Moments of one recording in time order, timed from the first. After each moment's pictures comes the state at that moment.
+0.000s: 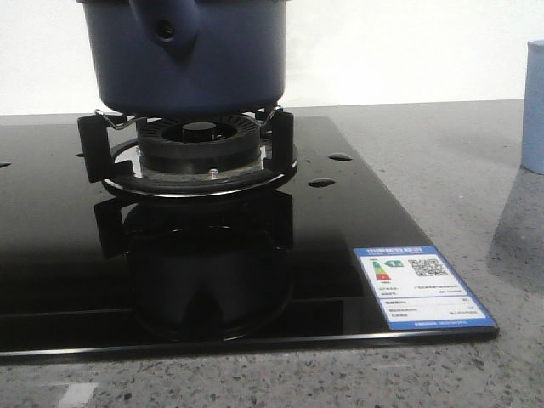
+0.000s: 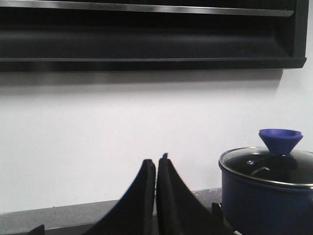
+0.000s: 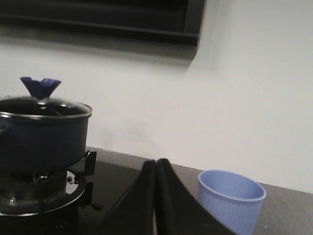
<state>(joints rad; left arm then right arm) -0.18 0.13 -0.28 -0.31 -0.04 0.30 -0.23 -0.01 -0.18 -1.61 -0.47 1.57</state>
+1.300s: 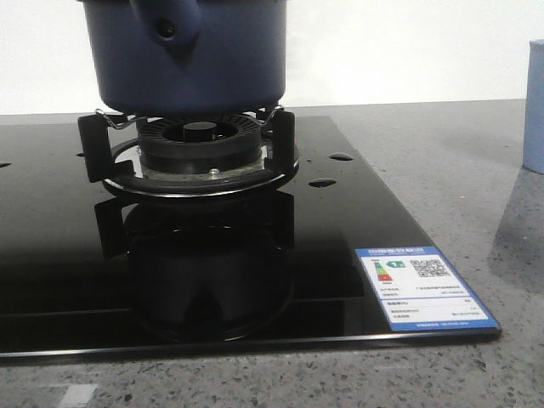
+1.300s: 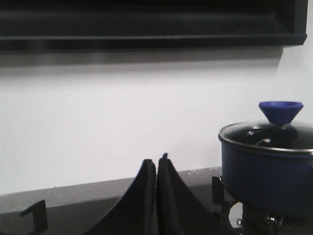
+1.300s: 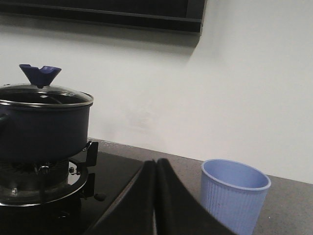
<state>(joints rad) -0.17 0.09 -0.21 -0.22 -0.03 0.24 -0.23 -0.01 -0.16 -1.62 -0.47 1.58</state>
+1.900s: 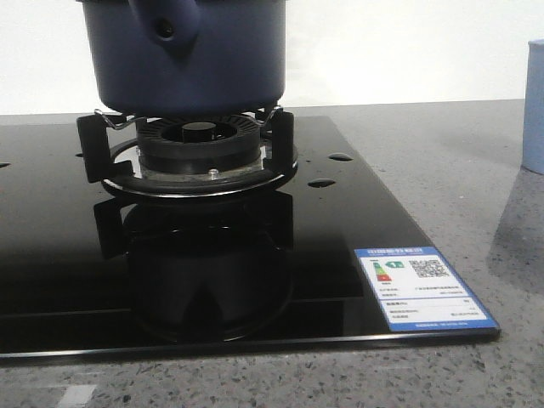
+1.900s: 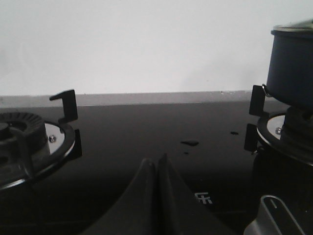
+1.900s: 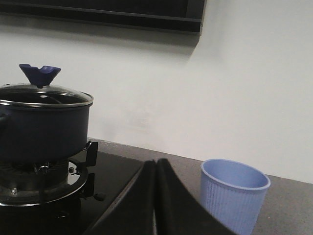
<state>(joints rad) -0.03 0.00 0.00 -0.03 0.09 -0.01 -0.23 -0.01 -0.16 -1.62 -0.47 1.58</state>
